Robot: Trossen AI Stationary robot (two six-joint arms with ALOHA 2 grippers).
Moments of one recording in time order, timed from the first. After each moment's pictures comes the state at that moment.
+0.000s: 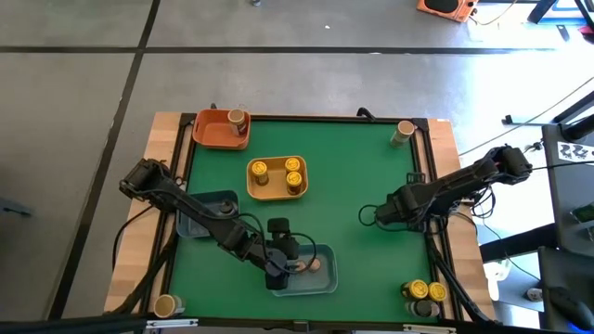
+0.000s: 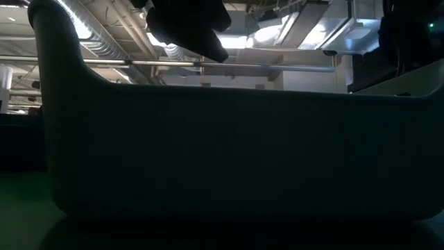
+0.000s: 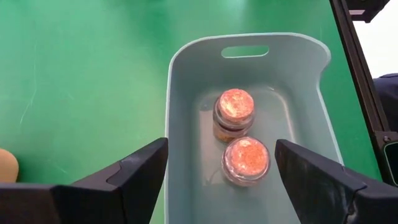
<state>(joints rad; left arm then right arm) -0.49 1.81 1.30 -0.36 -0.38 -0.39 0.31 1.31 0.75 -1.49 0.15 0.41</state>
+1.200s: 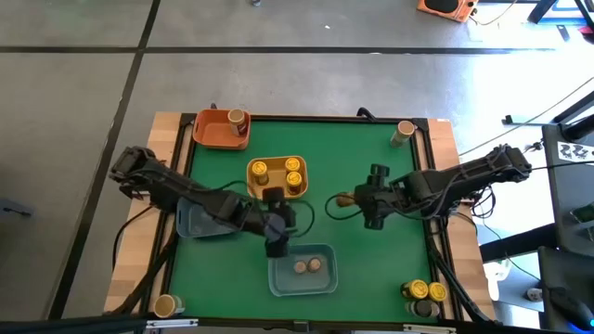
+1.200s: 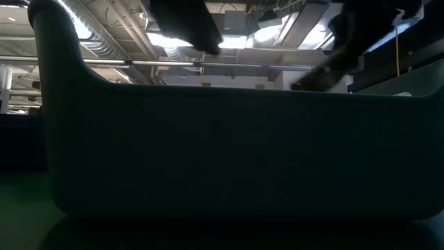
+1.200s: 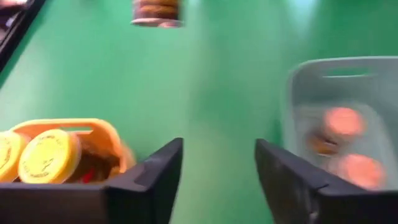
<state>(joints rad) -0.32 1.65 1.24 -0.45 -0.43 -0.26 0.31 1.32 1.15 -1.04 0.43 0.28</state>
